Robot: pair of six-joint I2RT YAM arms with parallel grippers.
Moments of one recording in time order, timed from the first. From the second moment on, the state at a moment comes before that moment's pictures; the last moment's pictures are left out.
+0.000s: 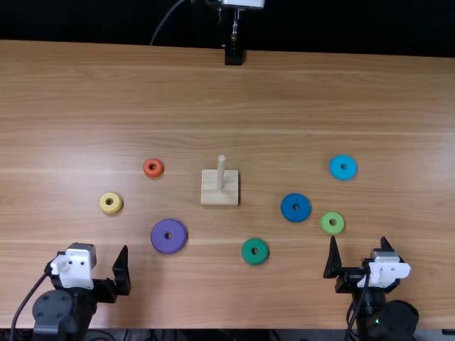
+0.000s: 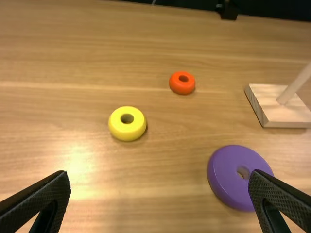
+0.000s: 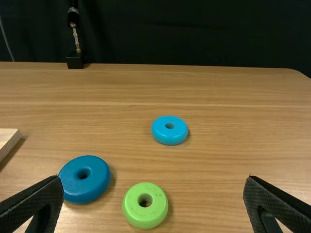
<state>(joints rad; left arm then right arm) -0.04 0.14 0.24 -0.51 0.09 -0.13 -0.07 0.01 0.08 -0.26 -0.06 -0.07</state>
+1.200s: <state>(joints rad) -0.10 1.15 0.97 -0.91 0.11 0.04 -0.07 0.01 0.08 -0.26 -0.06 -0.07</state>
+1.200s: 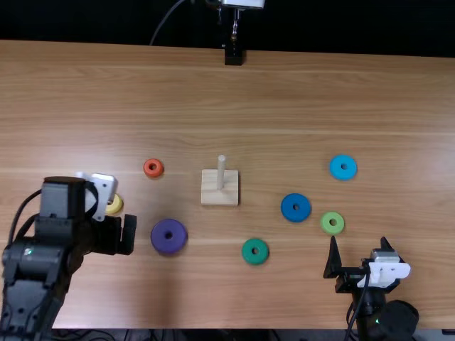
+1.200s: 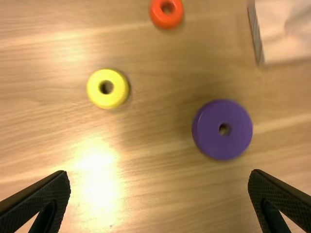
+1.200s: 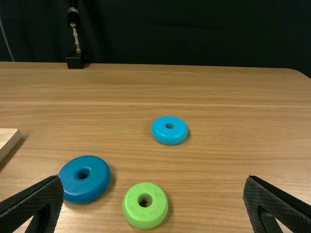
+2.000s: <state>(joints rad) -0.45 1.52 0.97 -0.73 -0.02 0.10 -0.07 0.01 0.08 -0.26 -0.06 -0.07</state>
